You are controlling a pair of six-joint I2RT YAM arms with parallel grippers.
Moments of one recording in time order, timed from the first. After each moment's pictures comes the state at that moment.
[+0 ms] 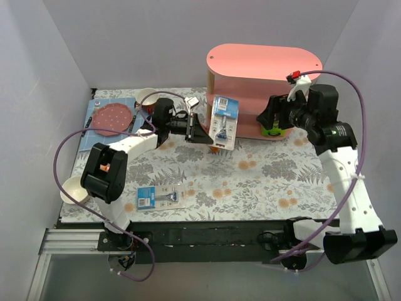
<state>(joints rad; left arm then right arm) -0.44 1.76 1.17 0.22 1.15 -0.78 0.18 1.18 1.40 -0.69 -0.38 0.12</state>
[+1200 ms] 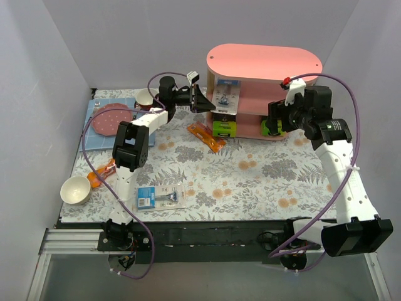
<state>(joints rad) -0.32 2.39 1.86 0.55 1.27 -1.27 0.14 1.21 1.38 -0.76 -0.22 -0.13</state>
